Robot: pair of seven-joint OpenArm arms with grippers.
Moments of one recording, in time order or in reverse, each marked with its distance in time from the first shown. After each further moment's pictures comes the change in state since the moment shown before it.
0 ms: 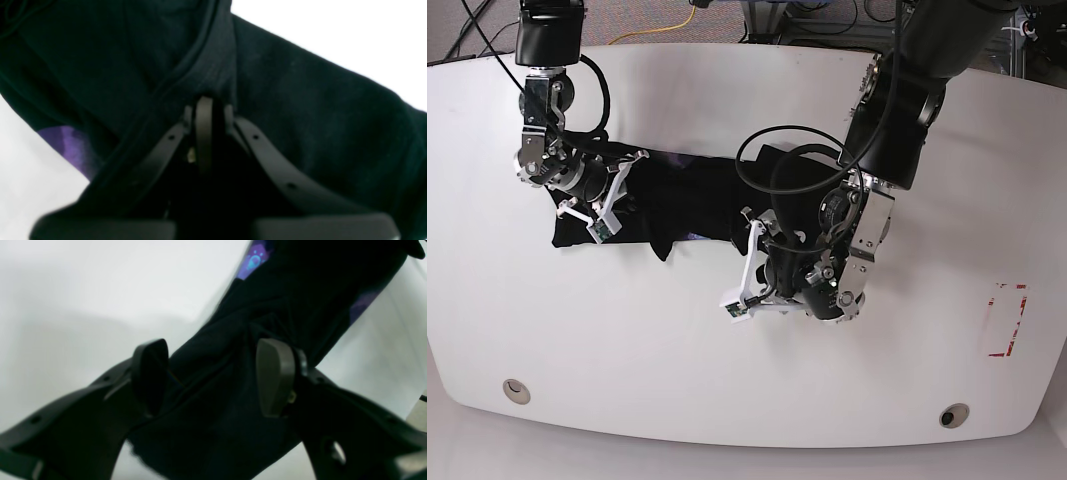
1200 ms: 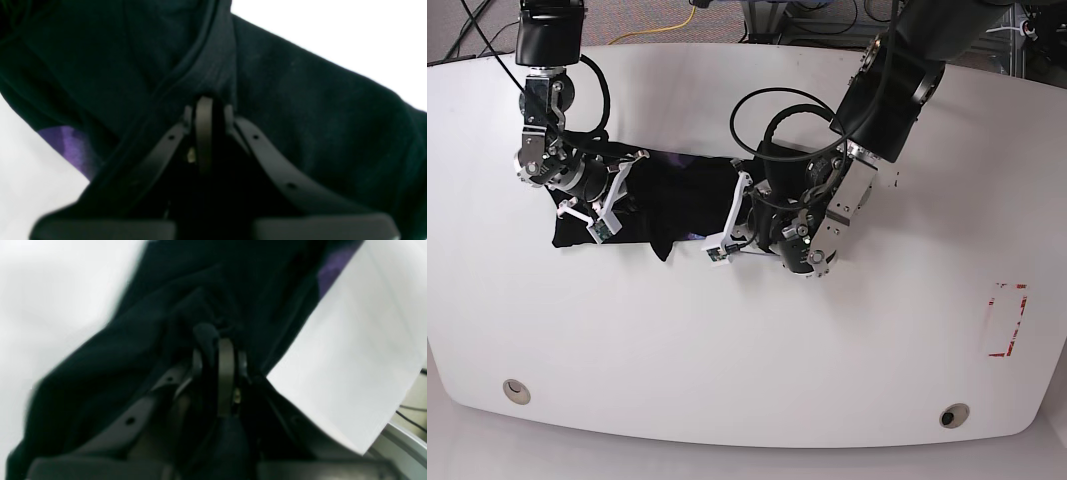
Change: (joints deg) left arm 5.2 -0.5 7.6 -3.7 -0.1 0.0 -5.5; right arm 0.0 0.0 0.0 0.0 0.0 0.0 0.0
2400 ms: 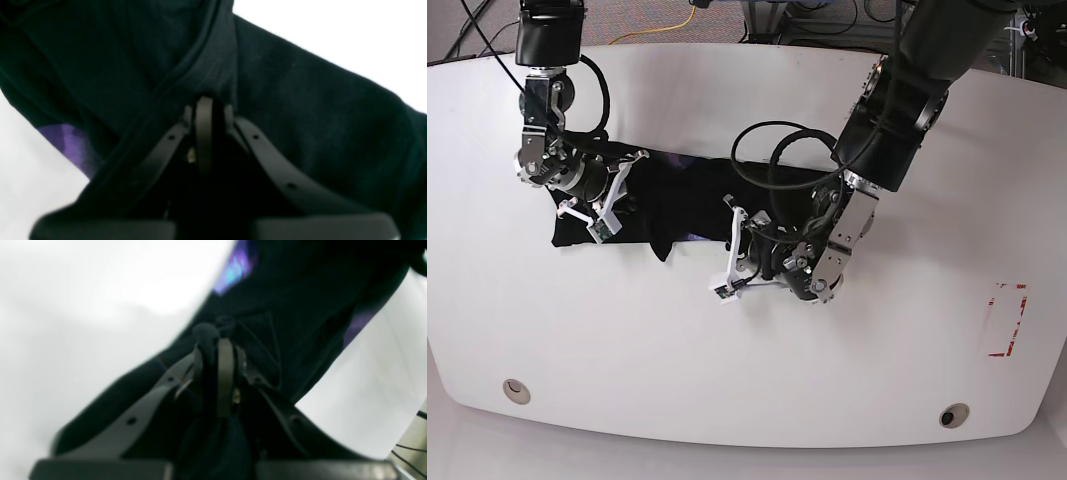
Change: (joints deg) left arm -6.8 -0.1 -0.2 -8.0 -0.3 5.4 -7.6; right arm 0.0 0.0 0.0 0.0 0.0 0.0 0.0
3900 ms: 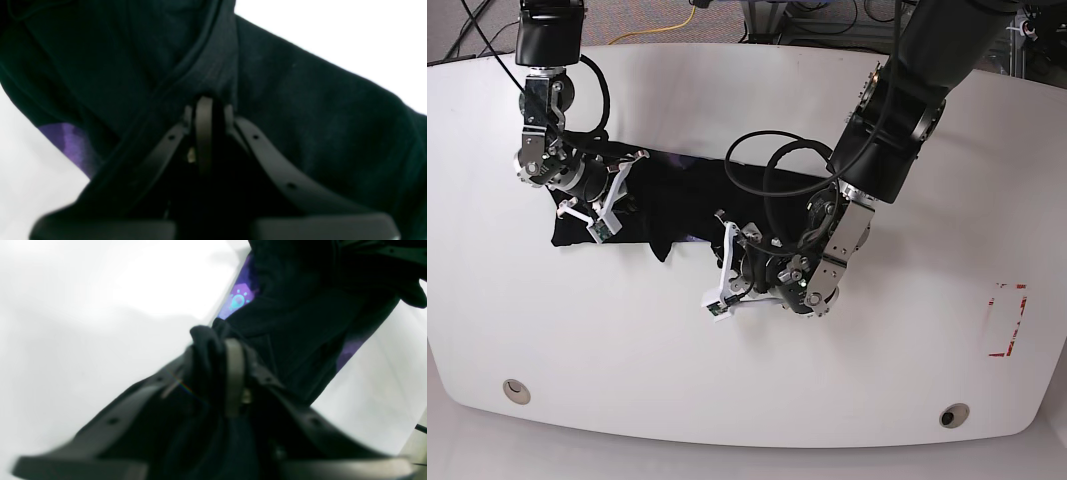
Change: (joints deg) left arm -2.8 1.1 0.0 -1.4 0.3 0.0 -2.8; right arm 0.0 0.0 0.0 0.0 0.0 0.0 0.0
